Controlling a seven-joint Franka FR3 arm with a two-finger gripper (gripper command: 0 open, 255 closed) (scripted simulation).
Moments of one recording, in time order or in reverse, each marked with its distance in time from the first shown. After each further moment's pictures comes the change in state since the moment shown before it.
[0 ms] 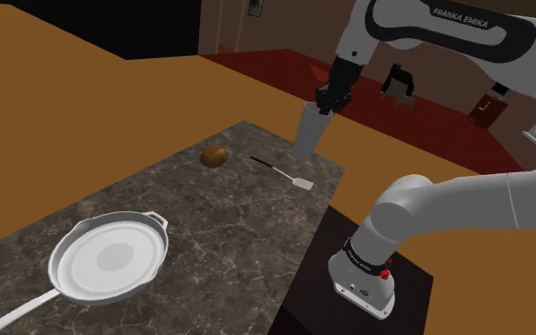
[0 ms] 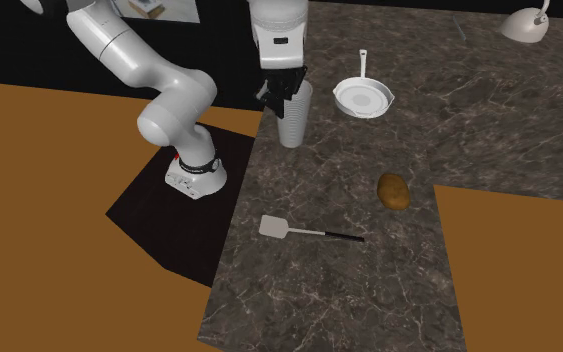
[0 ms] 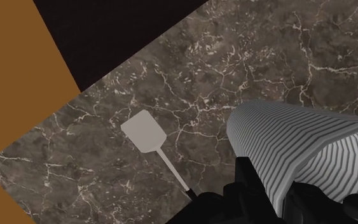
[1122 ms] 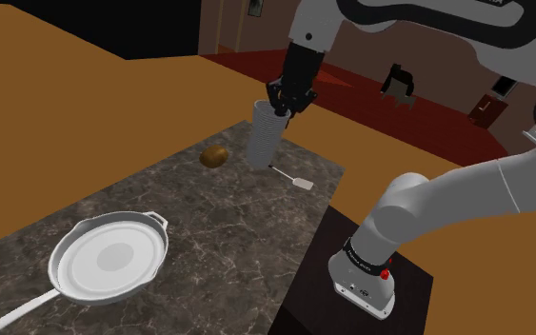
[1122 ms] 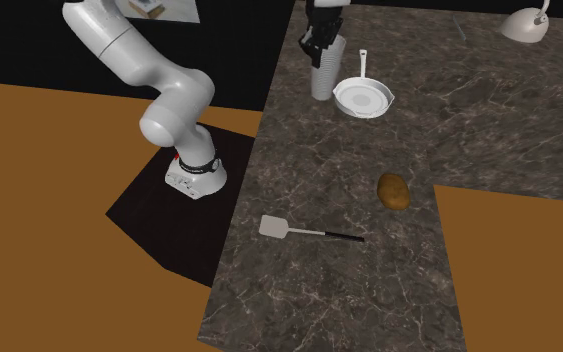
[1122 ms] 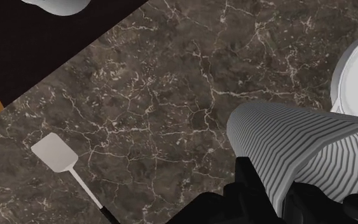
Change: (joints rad) arm 0.095 0.145 0.314 0.154 0.195 0.041 0.337
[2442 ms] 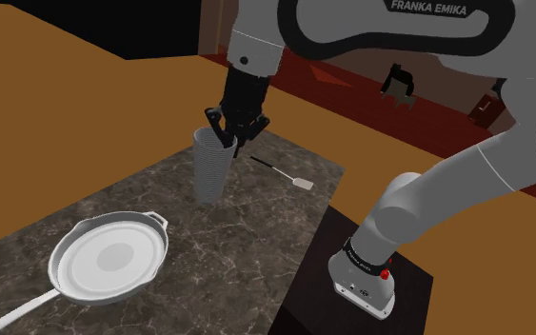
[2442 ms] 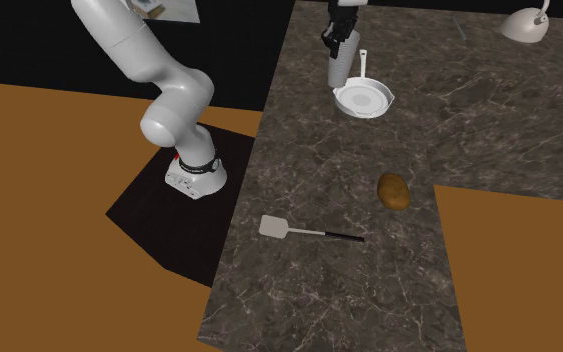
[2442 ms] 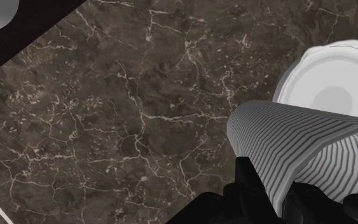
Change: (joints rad) arm 0.027 0.222 0.257 0.082 0.048 0.195 0.244
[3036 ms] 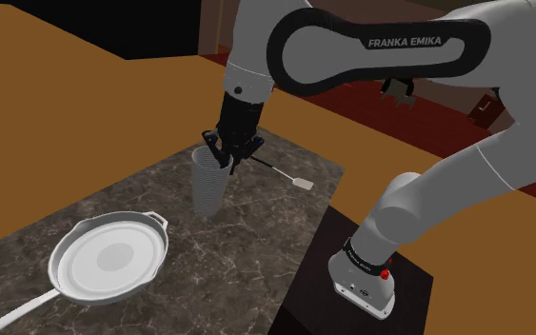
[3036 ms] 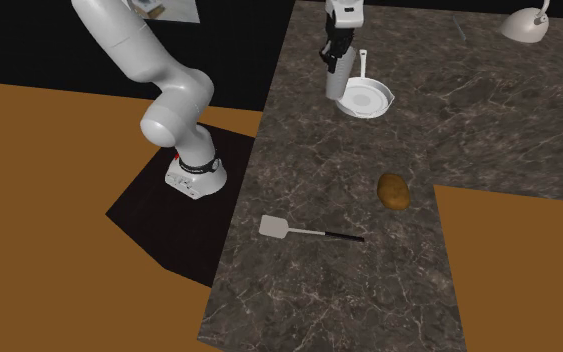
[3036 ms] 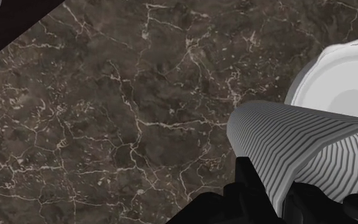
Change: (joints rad) arm 0.006 0.012 0.024 -0.109 0.014 0.121 -0.010
